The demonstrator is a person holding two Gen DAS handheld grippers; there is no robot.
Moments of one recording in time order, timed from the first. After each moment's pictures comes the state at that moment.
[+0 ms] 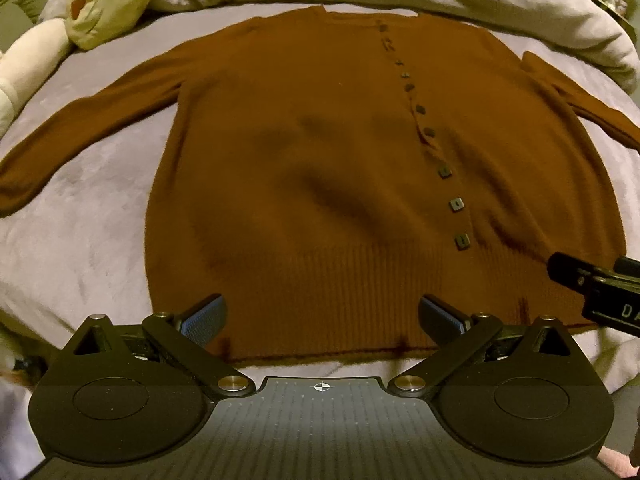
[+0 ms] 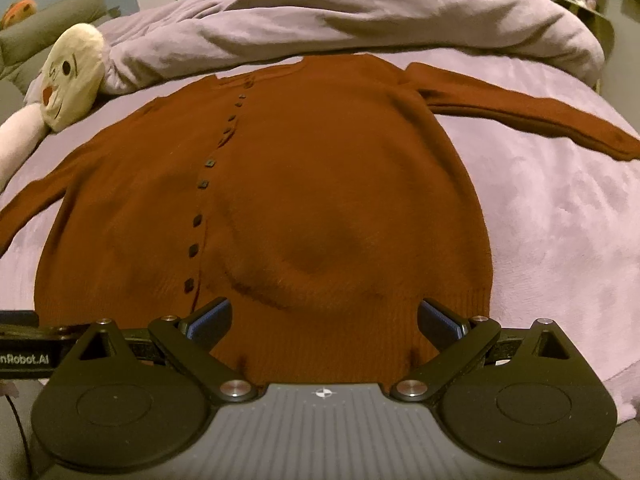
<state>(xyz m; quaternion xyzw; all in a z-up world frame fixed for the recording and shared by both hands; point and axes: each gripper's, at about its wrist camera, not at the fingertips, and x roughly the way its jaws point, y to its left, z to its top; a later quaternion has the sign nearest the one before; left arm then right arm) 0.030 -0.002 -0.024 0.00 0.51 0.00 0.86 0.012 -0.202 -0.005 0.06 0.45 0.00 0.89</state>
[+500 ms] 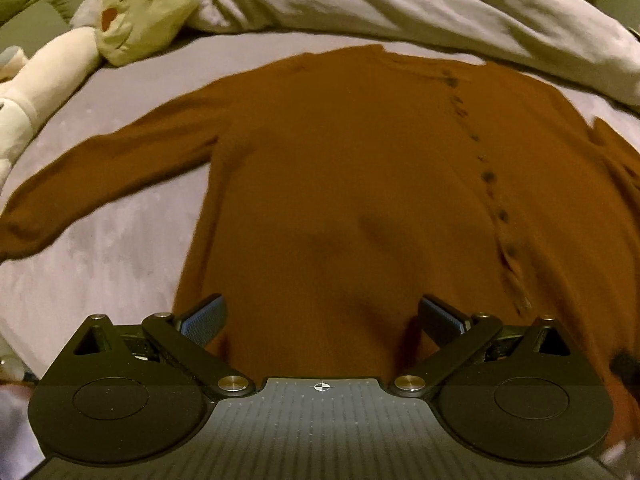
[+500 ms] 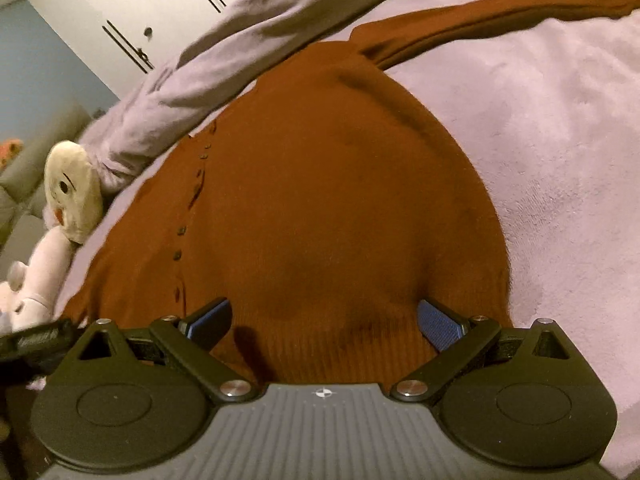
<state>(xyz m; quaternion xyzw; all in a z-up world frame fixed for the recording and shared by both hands) 0.119 0.025 -0.025 -0.02 0.48 0.07 0.87 0.034 -0.269 -0.057 0.28 0.42 0.02 0.86</state>
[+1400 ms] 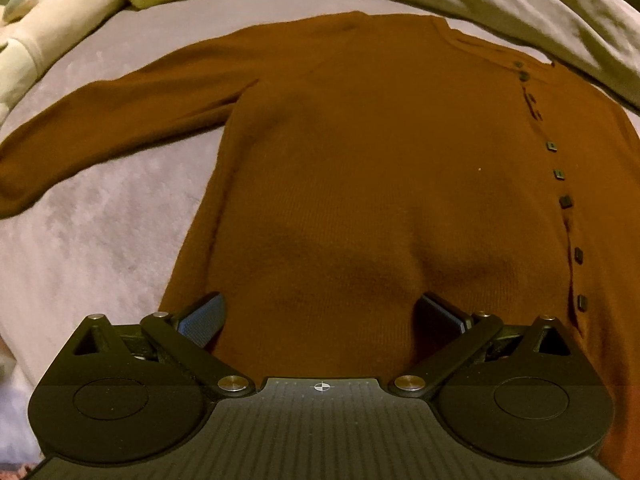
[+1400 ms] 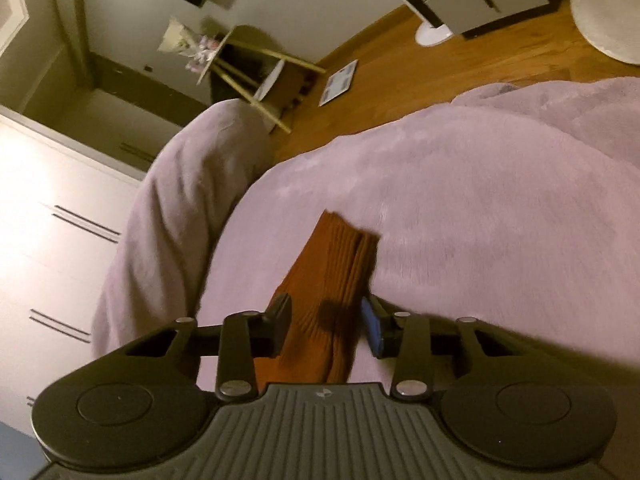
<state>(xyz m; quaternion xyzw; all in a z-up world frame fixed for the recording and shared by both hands) 0.156 0.052 -0.062 -0.07 0.52 0.12 0.84 0.097 -0.612 -0.064 0.55 0.16 -0.30 0.76</state>
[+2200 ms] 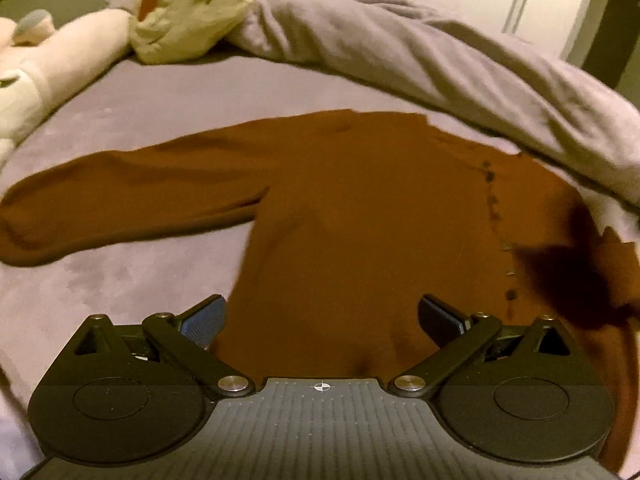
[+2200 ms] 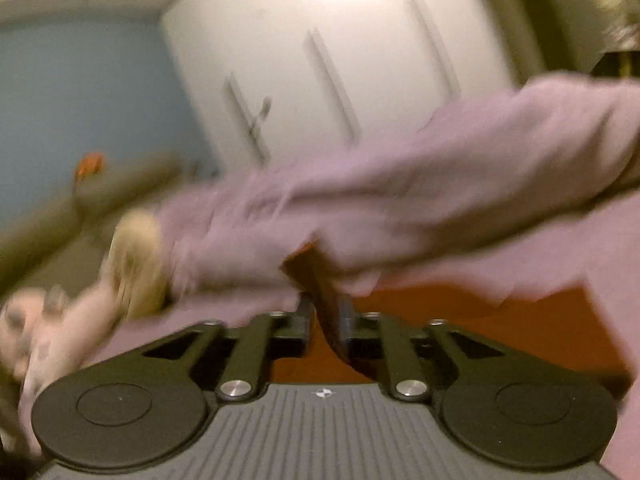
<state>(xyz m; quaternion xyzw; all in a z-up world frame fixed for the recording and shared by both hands) 0.153 0.078 0.002 -0.12 0.44 0.08 0.89 0.209 -0.248 0.040 0.18 0.26 0.14 0.94</state>
